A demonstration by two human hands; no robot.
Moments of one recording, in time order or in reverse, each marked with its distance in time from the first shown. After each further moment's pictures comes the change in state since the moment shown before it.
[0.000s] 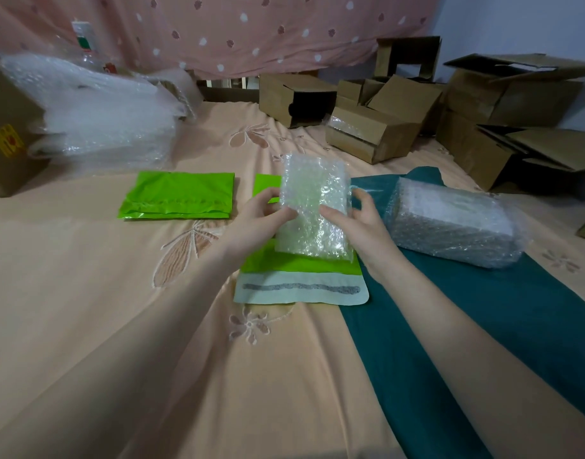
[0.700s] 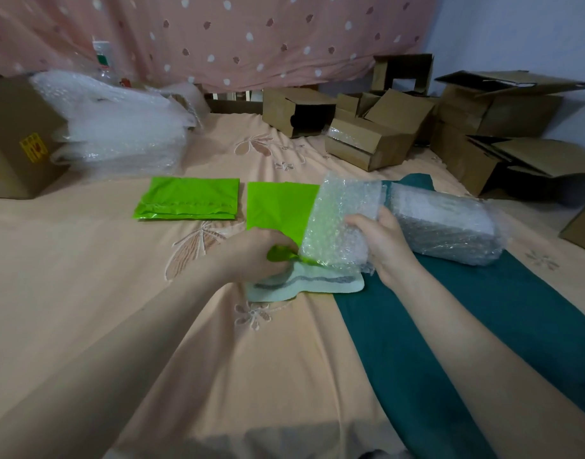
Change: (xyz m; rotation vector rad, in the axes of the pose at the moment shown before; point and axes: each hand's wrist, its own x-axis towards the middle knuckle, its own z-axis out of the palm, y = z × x) left_hand -0.031 -0.009 -0.015 1.056 -0.263 0.300; right_hand -0.025 -0.007 -0.019 0.194 0.112 0.035
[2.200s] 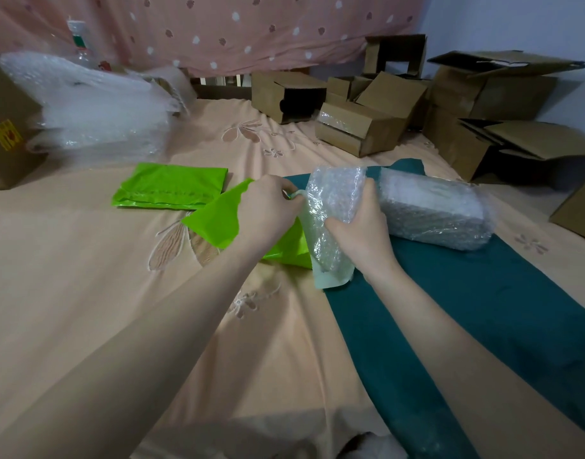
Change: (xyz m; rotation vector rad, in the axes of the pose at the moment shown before) left_hand 0.045 0.052 0.000 -0.291 0.531 -0.417; right_hand -0.024 -0.003 0.008 -0.489 0.054 -0.358
